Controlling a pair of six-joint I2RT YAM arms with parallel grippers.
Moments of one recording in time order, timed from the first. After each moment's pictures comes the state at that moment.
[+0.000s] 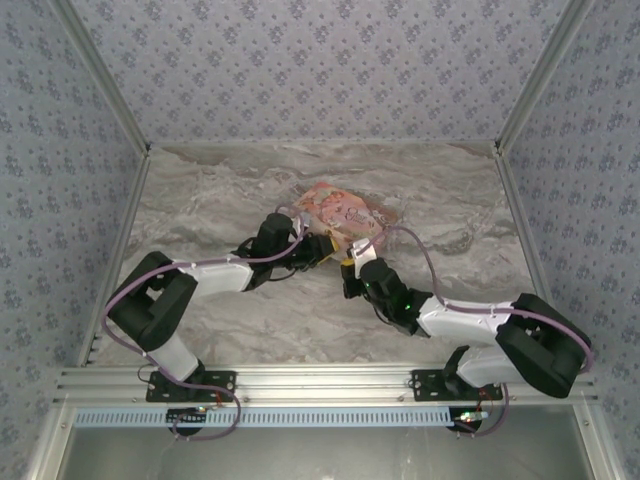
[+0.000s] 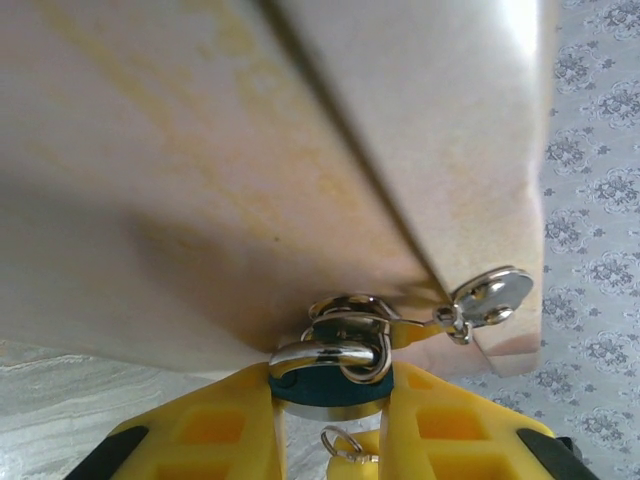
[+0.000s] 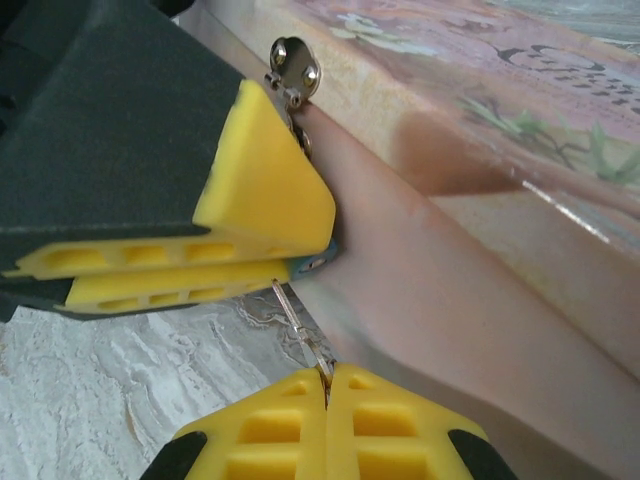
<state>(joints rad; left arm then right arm) -0.69 1.63 0.76 0.39 0.44 -1.15 0.89 1.30 0.43 0.40 0.31 0.28</state>
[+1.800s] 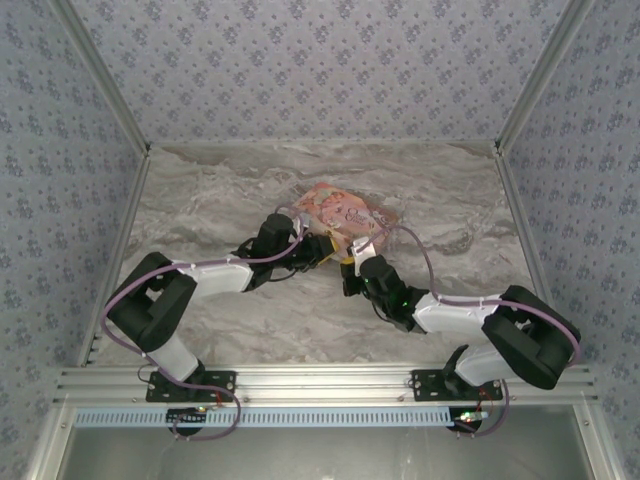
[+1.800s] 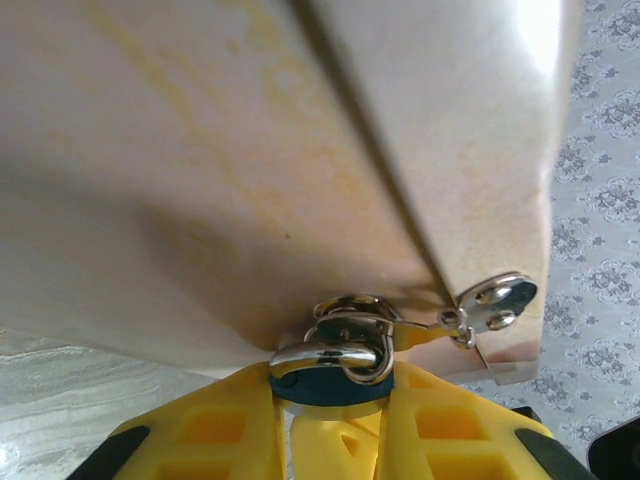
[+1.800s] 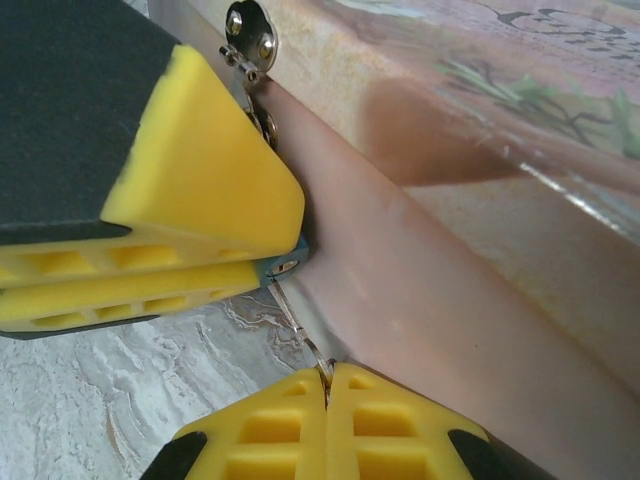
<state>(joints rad) -0.70 1.63 0.76 0.39 0.43 -1.17 0.85 1.37 0.43 0.46 0.25 0.29</state>
